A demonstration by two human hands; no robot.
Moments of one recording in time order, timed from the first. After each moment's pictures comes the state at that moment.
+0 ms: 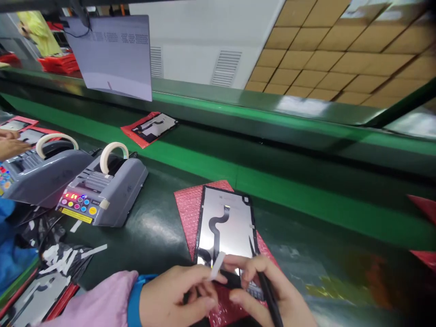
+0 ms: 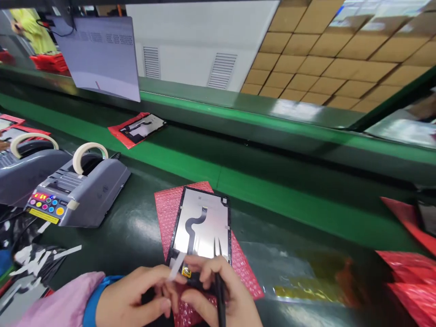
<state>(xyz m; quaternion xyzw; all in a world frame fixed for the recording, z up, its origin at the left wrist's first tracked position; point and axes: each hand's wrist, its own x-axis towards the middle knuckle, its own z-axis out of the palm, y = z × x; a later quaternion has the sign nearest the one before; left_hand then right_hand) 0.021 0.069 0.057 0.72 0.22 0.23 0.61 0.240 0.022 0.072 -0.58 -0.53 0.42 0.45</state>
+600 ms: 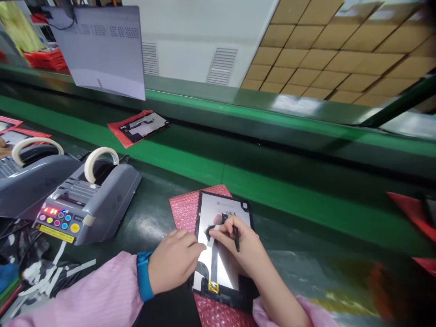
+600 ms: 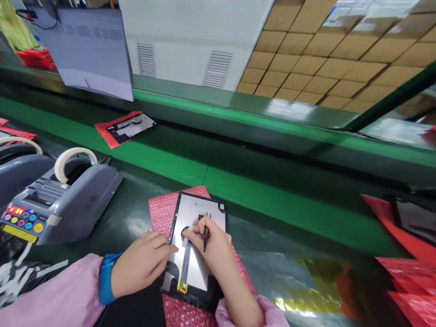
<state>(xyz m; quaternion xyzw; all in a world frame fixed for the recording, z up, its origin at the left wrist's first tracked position) 0.041 0.130 0.048 0.93 0.30 0.07 0.19 0.251 0.121 0.025 -0.64 -0.53 0.37 0.42</state>
